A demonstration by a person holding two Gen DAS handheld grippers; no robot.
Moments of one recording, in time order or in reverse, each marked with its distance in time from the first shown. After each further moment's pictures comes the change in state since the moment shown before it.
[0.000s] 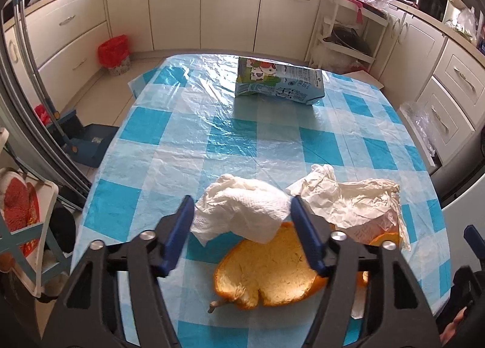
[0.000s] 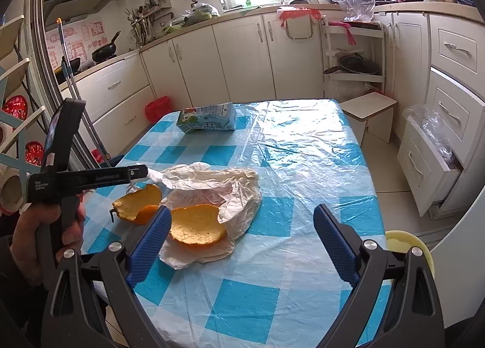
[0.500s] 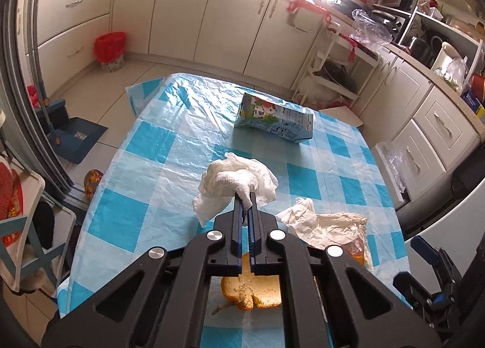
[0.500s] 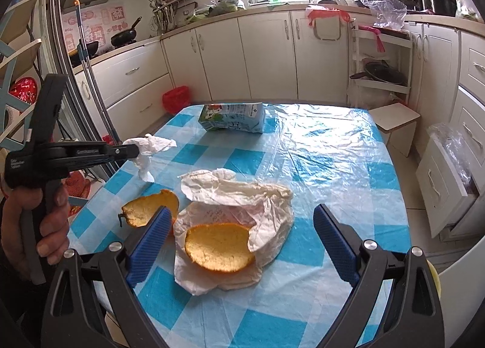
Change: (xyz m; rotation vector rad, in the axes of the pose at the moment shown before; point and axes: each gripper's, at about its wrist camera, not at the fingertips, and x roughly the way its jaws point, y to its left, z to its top) left arm -0.036 0.035 0.011 -0.124 -0.108 -0.146; right arm 0.031 0.022 0.021 -0.090 0.033 0.071
